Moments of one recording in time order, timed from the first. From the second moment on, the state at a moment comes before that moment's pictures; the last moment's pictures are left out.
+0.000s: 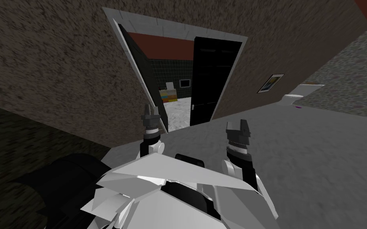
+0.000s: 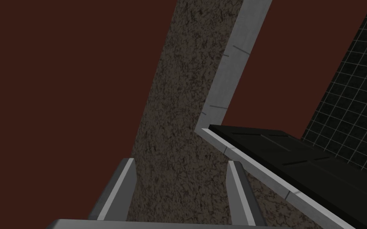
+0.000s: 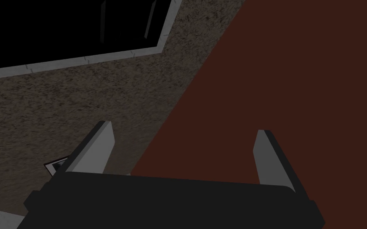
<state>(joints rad) 0.48 -0.05 0.04 -2.13 0.01 -0.57 -0.06</state>
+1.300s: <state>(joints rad) 0.36 -0.08 0.03 -1.84 -0.01 -0.62 -0.06</state>
